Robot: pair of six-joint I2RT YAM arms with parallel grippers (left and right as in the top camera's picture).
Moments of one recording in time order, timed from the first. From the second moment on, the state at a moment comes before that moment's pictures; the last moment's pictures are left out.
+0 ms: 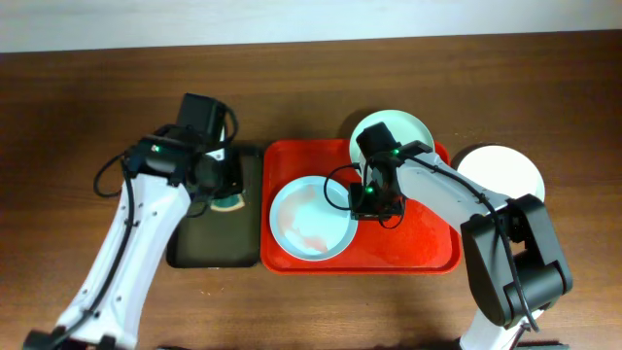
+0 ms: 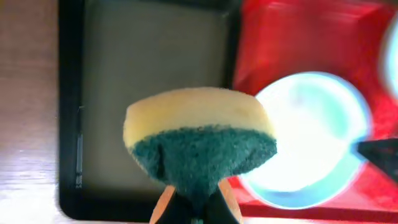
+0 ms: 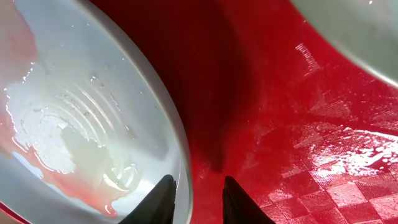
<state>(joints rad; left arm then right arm) -0.24 1.52 1.37 -1.13 -0.02 -0.33 0.38 1.88 1.17 -0.79 -0.29 0.36</state>
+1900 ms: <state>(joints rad) -0.06 1.22 1.29 -1.04 0.00 -0.27 0.76 1.81 1.43 -0.61 0.31 0.59</state>
